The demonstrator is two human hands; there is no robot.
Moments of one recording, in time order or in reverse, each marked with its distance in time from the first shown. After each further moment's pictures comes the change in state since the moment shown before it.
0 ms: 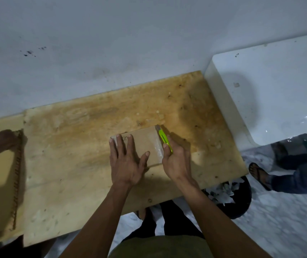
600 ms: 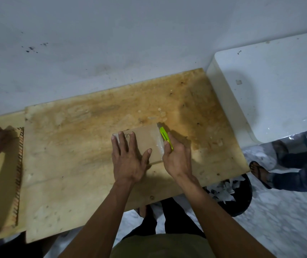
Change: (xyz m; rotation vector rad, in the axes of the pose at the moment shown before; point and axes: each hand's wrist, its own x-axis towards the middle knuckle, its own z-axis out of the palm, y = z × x) left_hand 0.000 0.002 -0.002 0.015 0.003 -0.002; right_hand 0.001 0.000 0.008 -0.016 -0.002 -0.004
